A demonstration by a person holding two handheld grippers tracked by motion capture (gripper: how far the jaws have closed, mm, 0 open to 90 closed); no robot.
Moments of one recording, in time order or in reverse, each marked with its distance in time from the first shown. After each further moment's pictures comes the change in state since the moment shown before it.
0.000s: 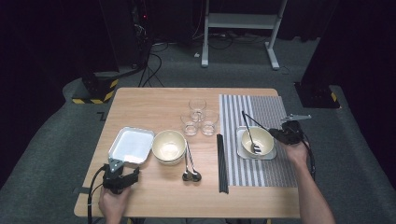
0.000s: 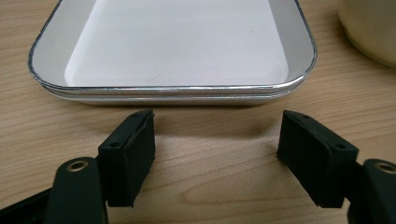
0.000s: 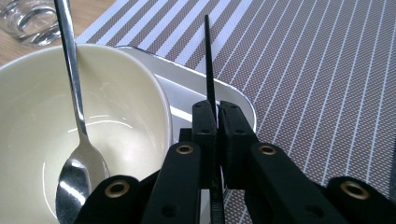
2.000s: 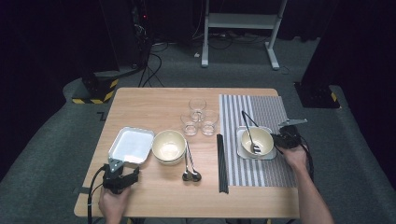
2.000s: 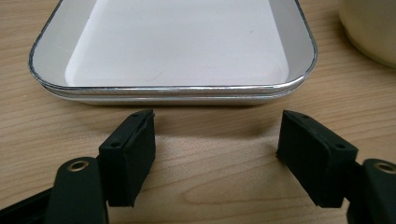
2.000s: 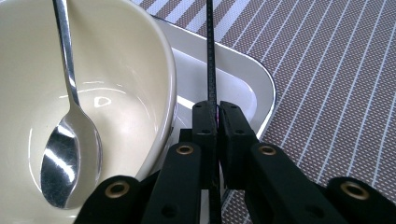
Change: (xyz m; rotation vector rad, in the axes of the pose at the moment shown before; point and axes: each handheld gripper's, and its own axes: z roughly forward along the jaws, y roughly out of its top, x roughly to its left) left arm 0.000 0.000 0.000 0.000 0.002 0.000; right arm -0.001 -0.015 0.012 0.042 0.034 -0.040
